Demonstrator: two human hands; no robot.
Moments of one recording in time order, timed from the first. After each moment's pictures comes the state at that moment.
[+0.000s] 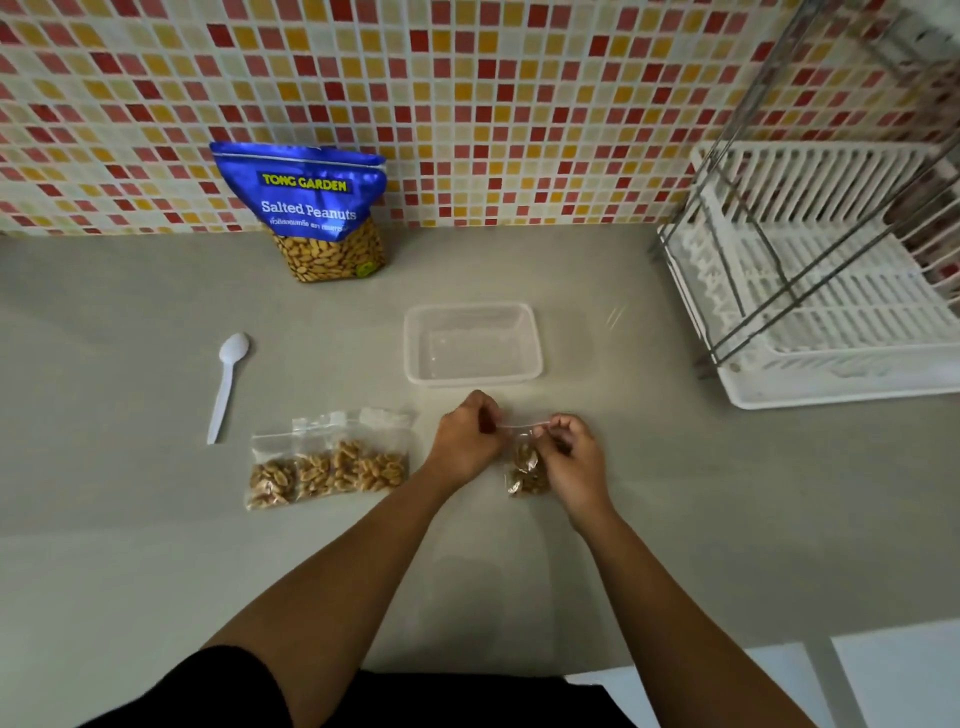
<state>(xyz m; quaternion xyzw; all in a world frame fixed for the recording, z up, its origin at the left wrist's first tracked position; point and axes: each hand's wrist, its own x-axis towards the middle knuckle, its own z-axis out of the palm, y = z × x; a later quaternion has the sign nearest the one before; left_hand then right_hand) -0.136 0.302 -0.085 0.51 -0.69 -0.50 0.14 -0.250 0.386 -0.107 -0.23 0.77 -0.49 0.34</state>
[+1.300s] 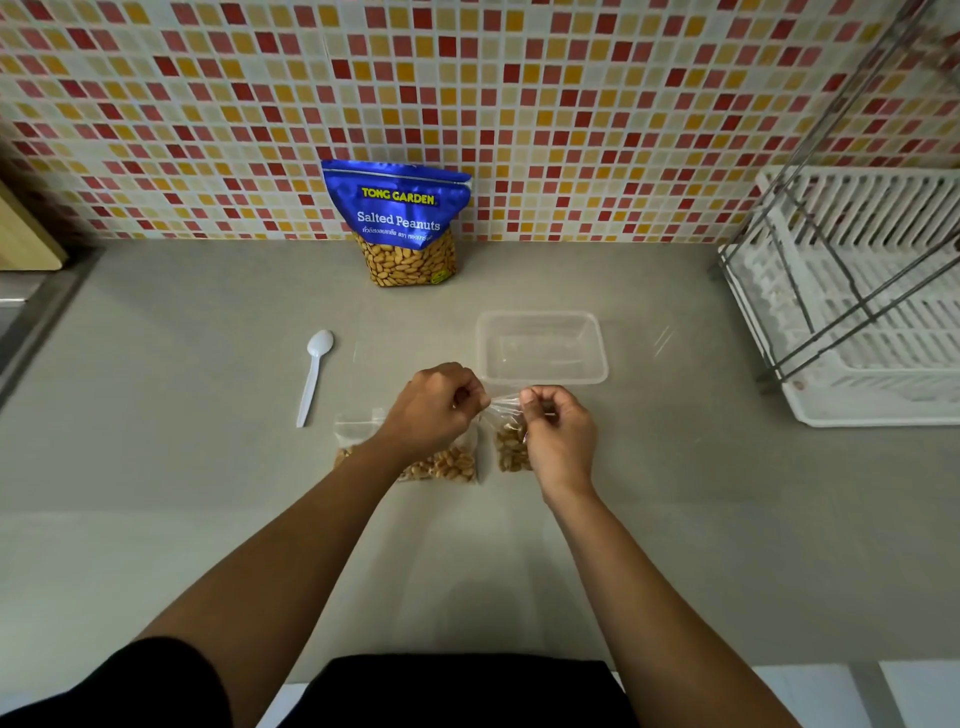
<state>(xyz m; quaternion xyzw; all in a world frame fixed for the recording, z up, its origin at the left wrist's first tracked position) -0.030 0.260 -0.031 0.41 -0.84 -0.30 0.19 -0.155 0.342 -0.052 -0.26 0.75 -0.54 0.28</state>
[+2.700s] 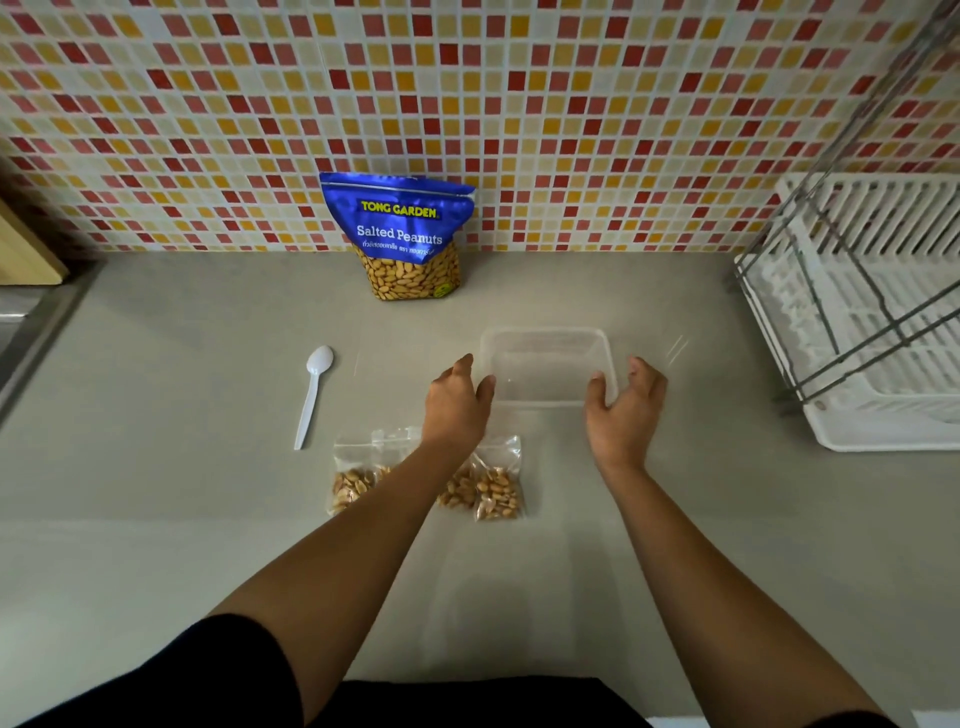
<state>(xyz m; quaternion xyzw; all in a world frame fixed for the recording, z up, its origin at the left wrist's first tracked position) -0.080 0.236 -0.054 0.59 -0.72 -0.33 0.17 -0.239 0.304 -0.080 -0.32 0.82 -0.47 0.06</state>
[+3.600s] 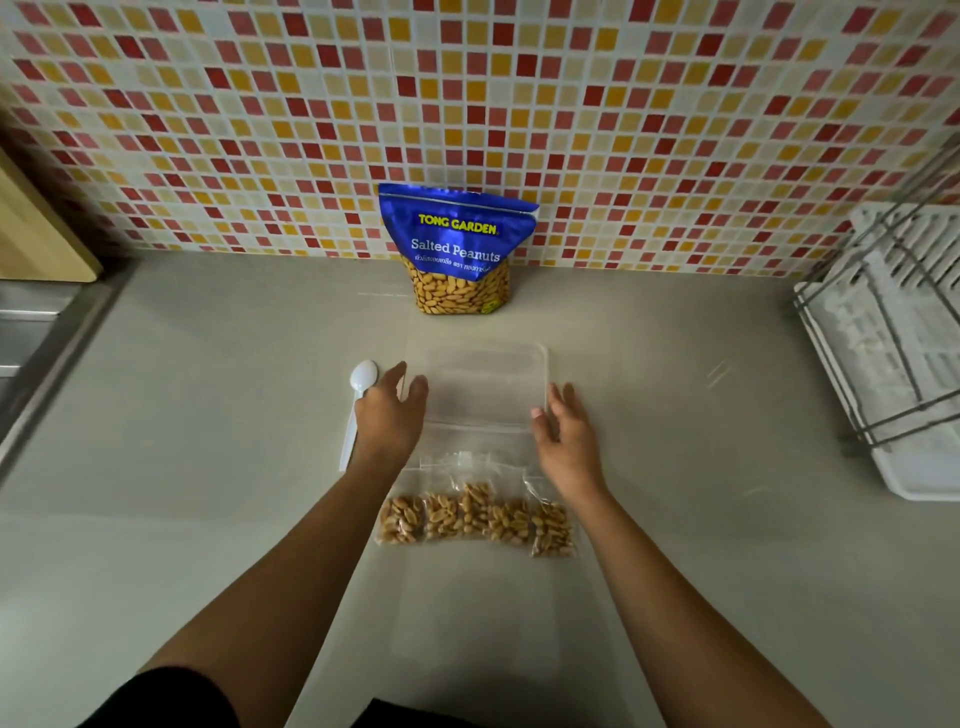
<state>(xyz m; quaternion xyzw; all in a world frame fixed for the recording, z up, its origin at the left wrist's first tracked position) 0.025 0.186 -0.041 0.69 -0.57 -0.36 0.25 -0.148 0.260 -0.080 -0.43 0.77 -0.35 0.30</state>
